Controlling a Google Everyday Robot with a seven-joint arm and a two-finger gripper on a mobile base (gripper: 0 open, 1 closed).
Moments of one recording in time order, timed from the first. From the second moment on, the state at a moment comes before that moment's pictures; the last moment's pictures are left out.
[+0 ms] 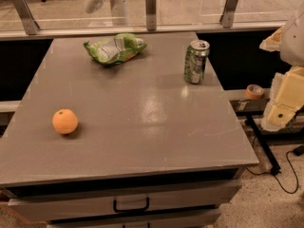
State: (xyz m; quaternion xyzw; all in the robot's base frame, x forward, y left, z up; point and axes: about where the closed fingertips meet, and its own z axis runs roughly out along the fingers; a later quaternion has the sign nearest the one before) arm 0.438 -0.217 0.976 -0.60 0.78 -0.03 0.16
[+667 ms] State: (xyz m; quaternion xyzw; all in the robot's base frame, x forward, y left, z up) arm 0.445 -0.206 0.981 -0.62 0.76 -0.04 0.17
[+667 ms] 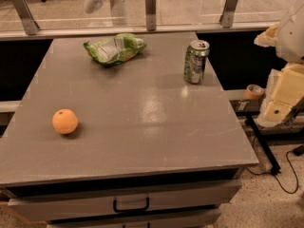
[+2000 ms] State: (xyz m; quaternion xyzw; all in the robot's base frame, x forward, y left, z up) arm 0.528 -0.106 1.016 -0.72 0.64 -0.11 0.24
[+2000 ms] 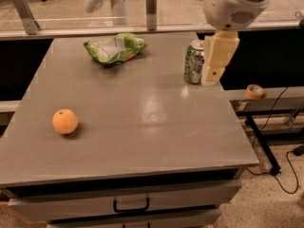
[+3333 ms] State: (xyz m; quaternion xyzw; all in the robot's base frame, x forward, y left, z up) arm 0.616 -0.005 0.987 -0.78 0.55 -0.10 0.28
